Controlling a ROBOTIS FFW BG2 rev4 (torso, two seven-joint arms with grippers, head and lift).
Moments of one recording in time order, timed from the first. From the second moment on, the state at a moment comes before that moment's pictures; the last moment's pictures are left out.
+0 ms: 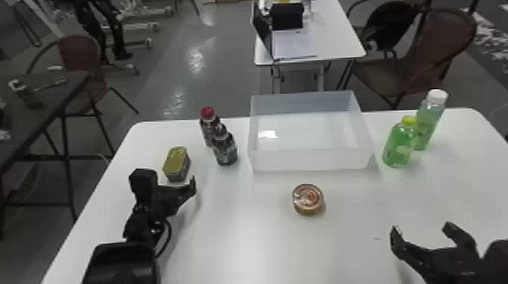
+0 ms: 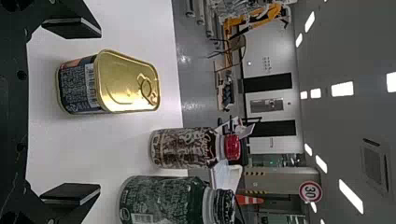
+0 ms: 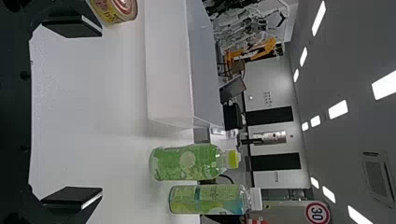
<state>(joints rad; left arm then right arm) -0.12 0.07 0.32 -1.07 -0.13 -0.21 -0.29 0.41 -0.07 -0.02 -1.72 -0.16 -0.06 0.27</state>
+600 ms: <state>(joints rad) -0.26 0.17 0.29 -0.88 -0.11 -0.18 -0.34 0.39 -0.05 -0.02 -1.69 -0.15 -0.06 0.30</state>
